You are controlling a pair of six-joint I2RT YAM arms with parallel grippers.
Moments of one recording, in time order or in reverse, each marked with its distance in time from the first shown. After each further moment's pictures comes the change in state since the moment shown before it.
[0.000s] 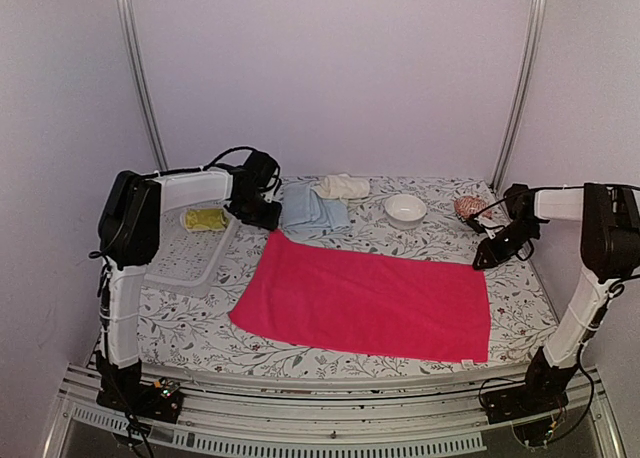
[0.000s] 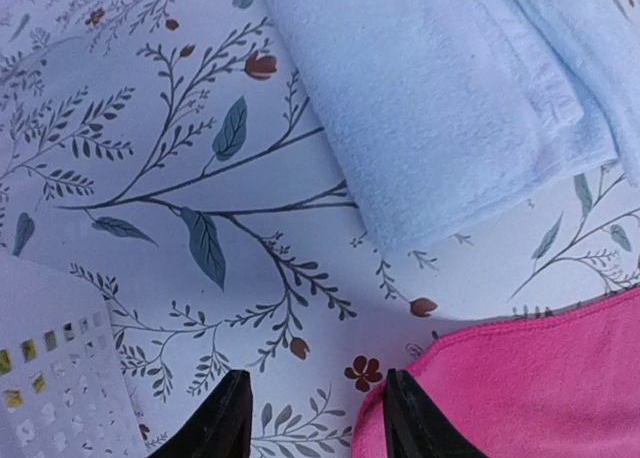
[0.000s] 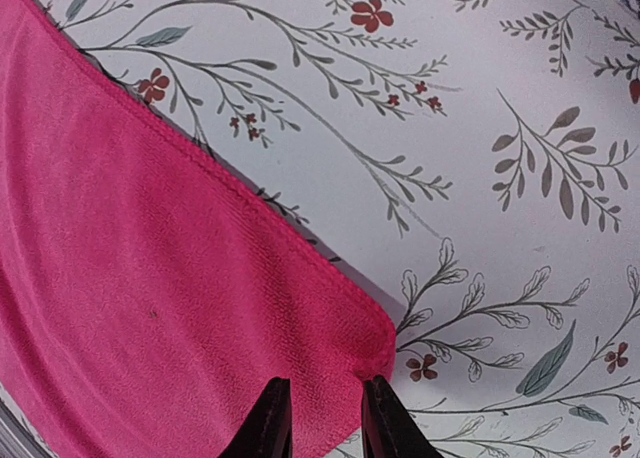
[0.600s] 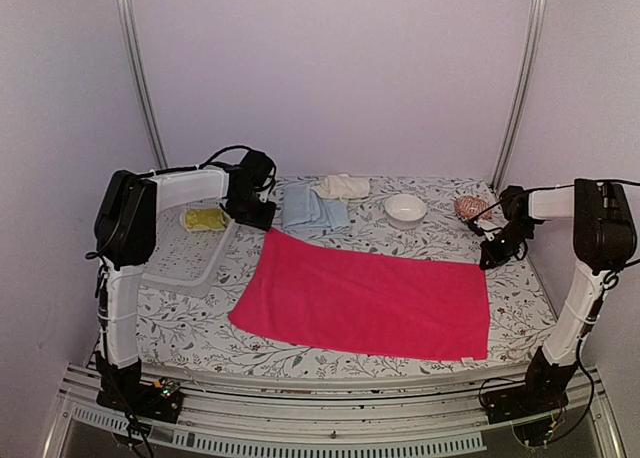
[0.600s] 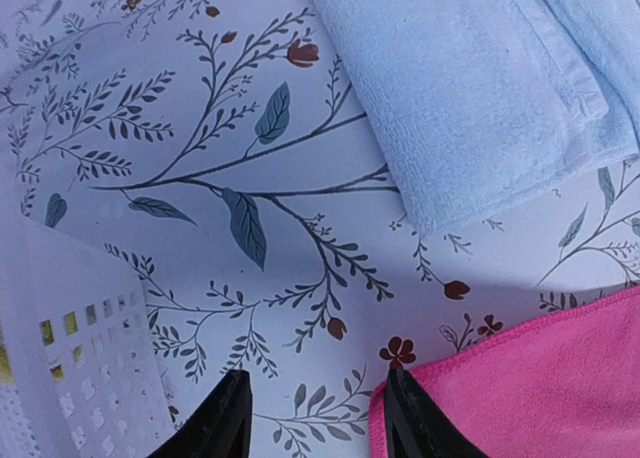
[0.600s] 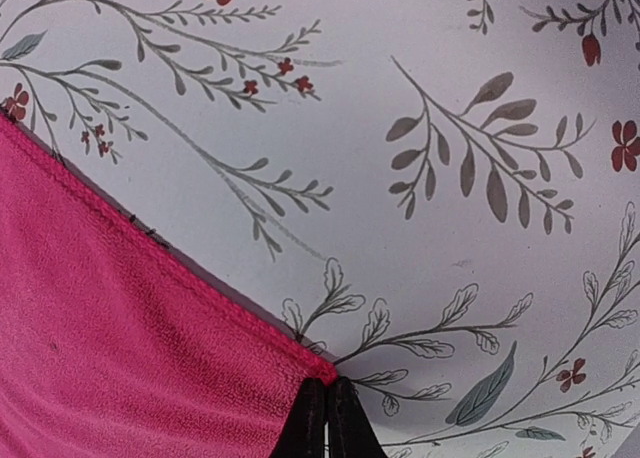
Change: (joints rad) left arm 0.024 -0.011 -0.011 -0.043 -0.052 -0.002; right arm 0.000 0.087 0.034 0.055 0.167 0.028
